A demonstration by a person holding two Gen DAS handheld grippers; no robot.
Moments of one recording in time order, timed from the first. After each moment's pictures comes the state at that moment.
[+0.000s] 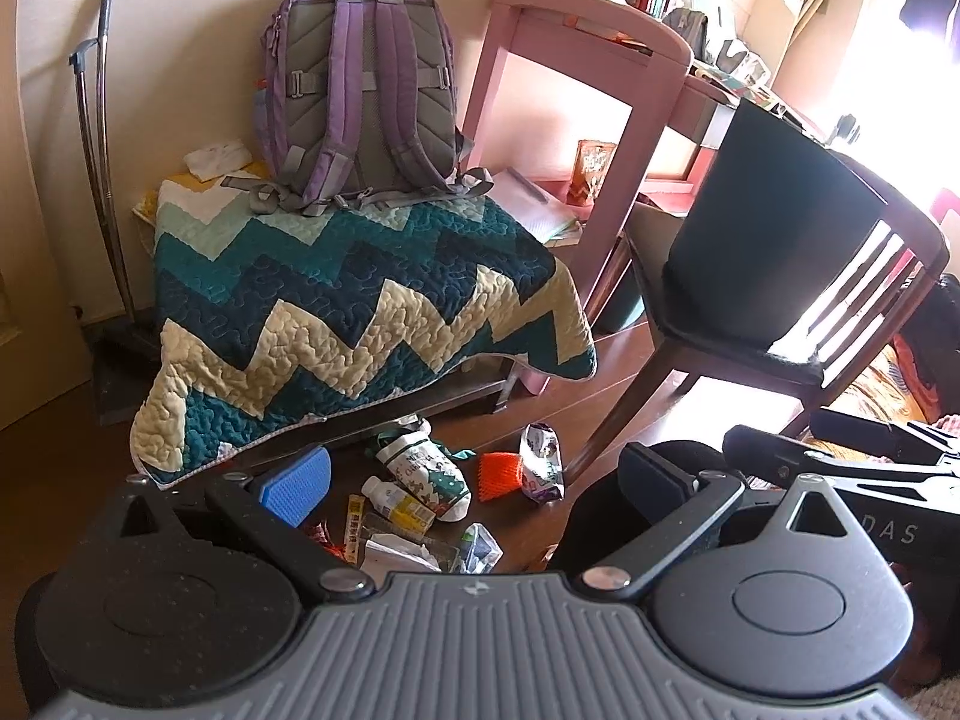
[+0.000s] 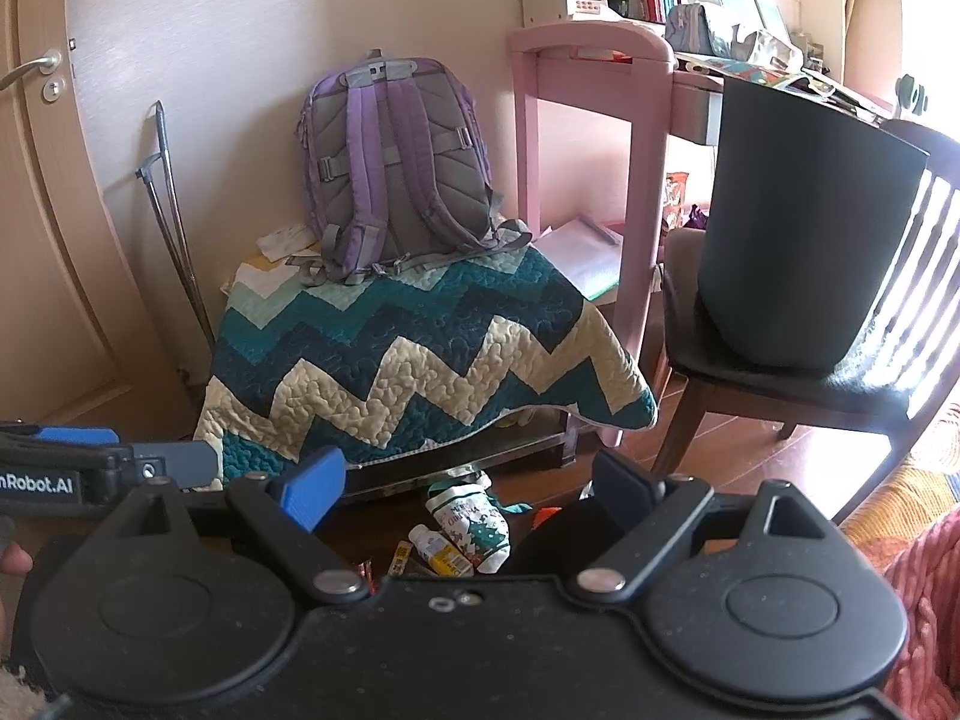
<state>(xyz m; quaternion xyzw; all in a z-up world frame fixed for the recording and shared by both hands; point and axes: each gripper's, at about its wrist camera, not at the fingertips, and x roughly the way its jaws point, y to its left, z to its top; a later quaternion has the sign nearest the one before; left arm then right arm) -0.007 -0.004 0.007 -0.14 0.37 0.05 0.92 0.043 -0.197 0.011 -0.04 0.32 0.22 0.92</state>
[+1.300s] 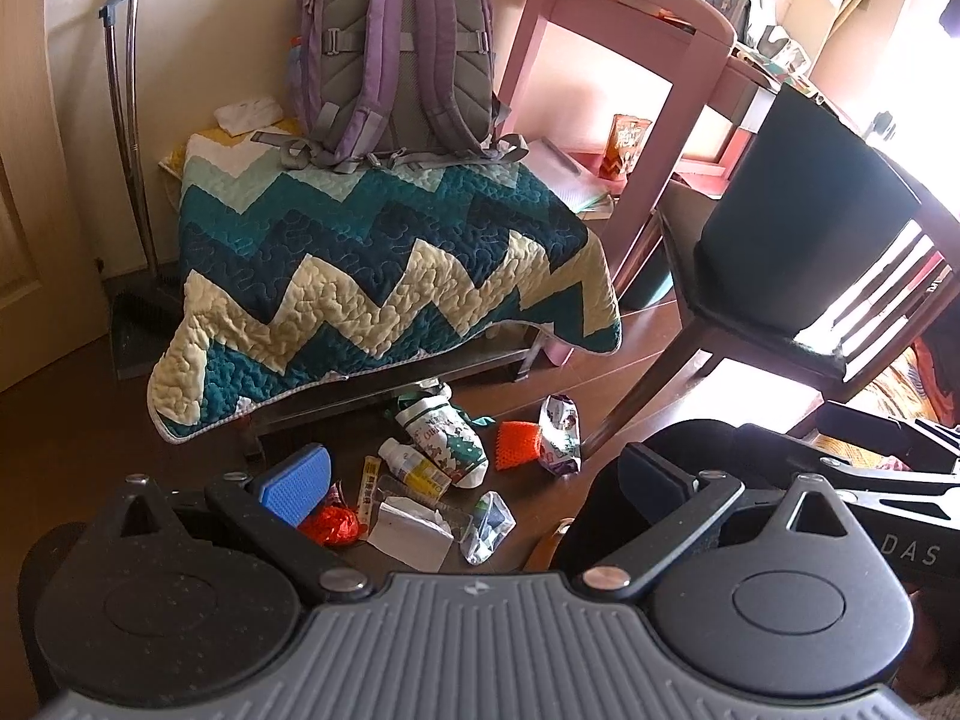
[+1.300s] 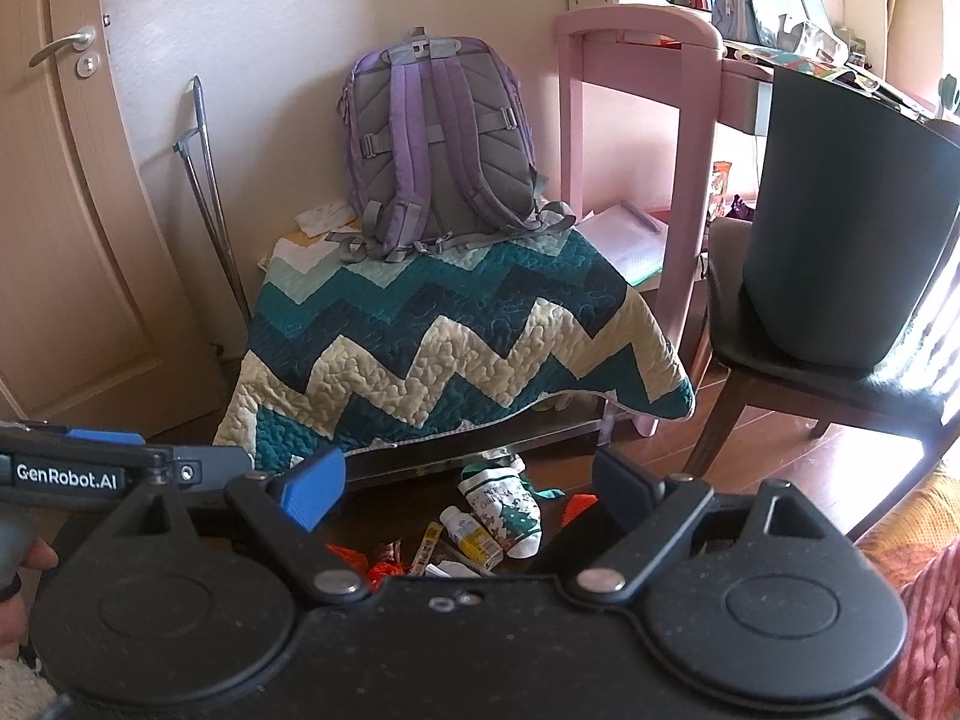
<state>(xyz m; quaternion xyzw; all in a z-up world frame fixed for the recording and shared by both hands) -0.009 0.004 0.000 -0.15 0.40 0.08 0.90 0.043 -0.184 0.008 -0.06 0.33 0.26 0.90</state>
